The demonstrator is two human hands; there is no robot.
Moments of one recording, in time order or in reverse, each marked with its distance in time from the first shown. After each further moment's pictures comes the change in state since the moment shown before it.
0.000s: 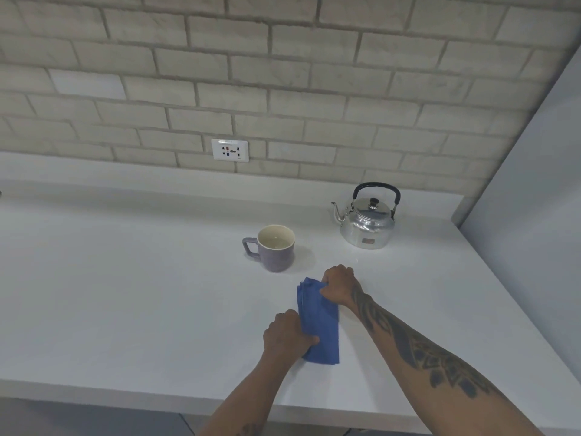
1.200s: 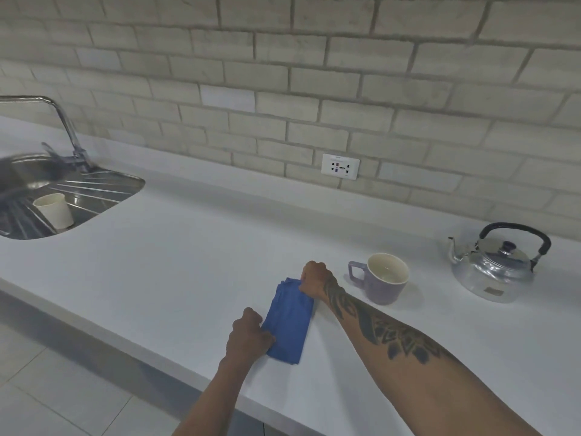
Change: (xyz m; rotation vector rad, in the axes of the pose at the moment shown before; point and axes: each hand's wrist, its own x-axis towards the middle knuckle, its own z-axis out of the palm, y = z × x) left_hand 0.015 -0.214 -0.140 -0.398 0.287 -0.331; right_hand 0.049 -0.266 0.075 0.022 -0.131 -0.258
